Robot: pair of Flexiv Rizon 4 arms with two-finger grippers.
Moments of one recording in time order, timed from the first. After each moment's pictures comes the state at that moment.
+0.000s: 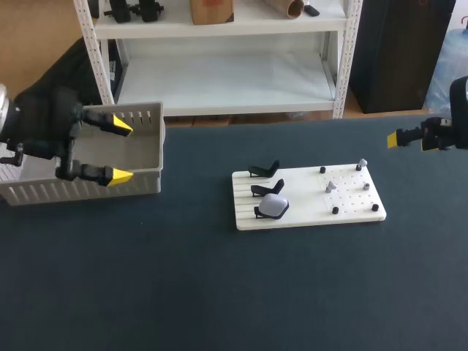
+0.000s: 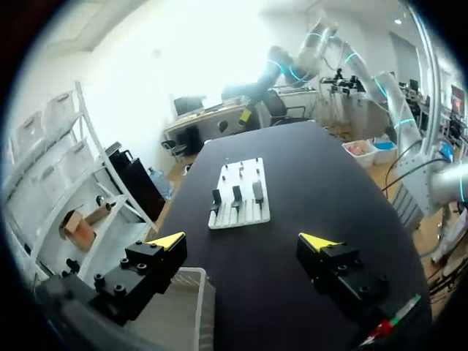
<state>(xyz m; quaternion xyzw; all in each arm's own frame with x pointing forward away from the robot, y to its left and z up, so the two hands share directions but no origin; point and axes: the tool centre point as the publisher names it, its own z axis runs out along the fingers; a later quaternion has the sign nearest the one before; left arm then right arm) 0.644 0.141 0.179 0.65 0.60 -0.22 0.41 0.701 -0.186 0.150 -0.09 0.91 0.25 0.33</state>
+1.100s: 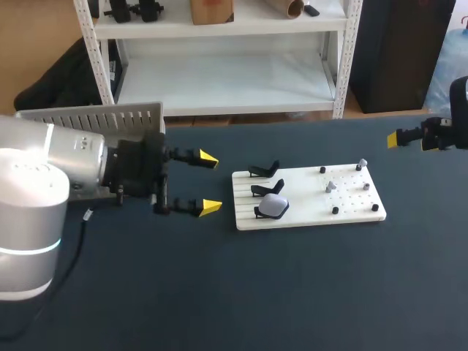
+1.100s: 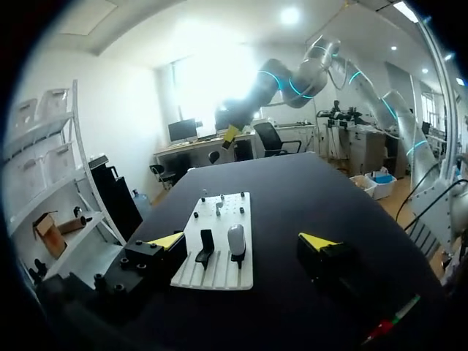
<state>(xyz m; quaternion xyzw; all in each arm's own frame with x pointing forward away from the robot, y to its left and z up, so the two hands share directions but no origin) 0.636 -0.004 0.120 0.60 0.58 -0.32 0.45 0.701 -0.186 0.150 -0.09 0.91 0.25 0.33</state>
